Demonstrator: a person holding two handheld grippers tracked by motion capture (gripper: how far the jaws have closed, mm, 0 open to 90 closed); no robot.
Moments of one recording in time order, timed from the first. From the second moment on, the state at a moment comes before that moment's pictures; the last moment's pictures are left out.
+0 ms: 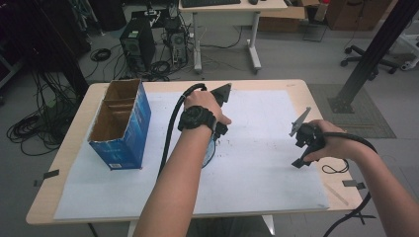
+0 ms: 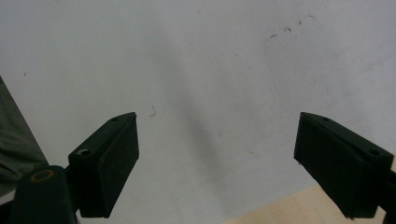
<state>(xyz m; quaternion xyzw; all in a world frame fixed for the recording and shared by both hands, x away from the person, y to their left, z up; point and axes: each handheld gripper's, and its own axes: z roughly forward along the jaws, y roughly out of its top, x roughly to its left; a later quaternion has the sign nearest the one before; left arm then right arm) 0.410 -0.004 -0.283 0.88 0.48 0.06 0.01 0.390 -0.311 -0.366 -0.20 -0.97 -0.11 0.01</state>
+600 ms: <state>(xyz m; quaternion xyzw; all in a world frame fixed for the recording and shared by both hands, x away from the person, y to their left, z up) 0.412 -0.003 -0.289 0.88 0.48 0.05 0.01 0.390 -0.313 -0.369 -0.21 -0.97 -0.11 0.01</state>
